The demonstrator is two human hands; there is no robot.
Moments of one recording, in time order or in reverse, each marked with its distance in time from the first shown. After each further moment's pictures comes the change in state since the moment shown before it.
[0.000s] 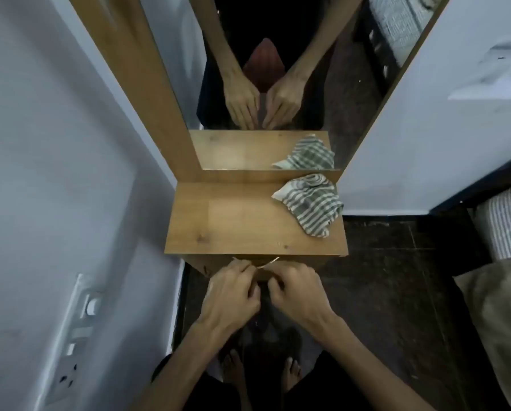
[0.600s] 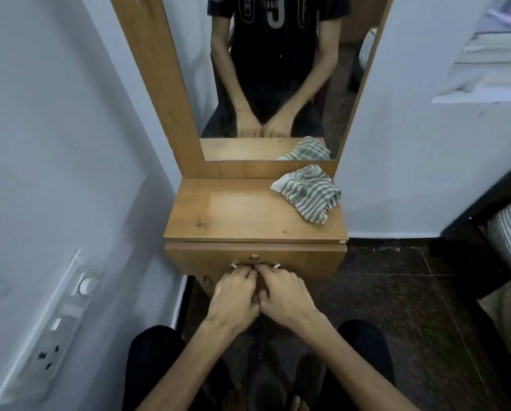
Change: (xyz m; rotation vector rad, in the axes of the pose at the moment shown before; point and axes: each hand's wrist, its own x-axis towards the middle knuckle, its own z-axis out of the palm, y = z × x) left_hand -0.014 -0.017 0.084 0.198 0.020 0.021; right_hand -0.011 0.027 0.074 -0.152 -0.067 -0.044
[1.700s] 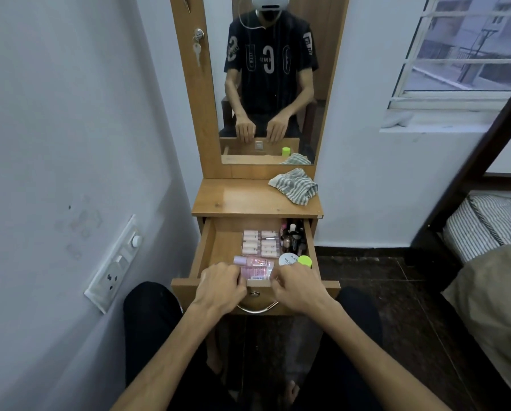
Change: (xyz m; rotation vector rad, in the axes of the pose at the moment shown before) left_hand -0.151 0.029 -0.058 0.004 0.188 -0.114; right_hand -0.150 -0.033 -0.010 -0.093 0.153 -0.029
